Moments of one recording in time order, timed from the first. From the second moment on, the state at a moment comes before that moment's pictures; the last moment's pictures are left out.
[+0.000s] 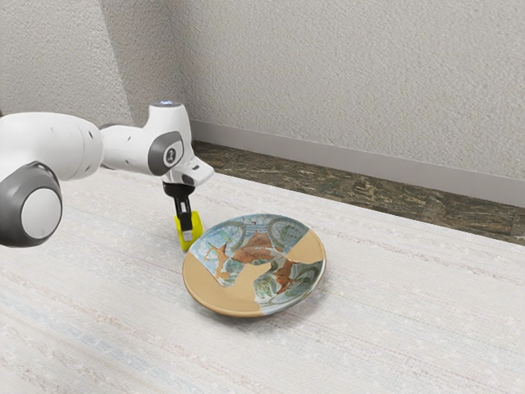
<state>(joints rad) 0.15 0.70 -0.01 -1.44 0.04 2.05 0.93</state>
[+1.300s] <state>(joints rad) -0.11 0.47 -0.11 -1.70 0.08 2.11 0.70</state>
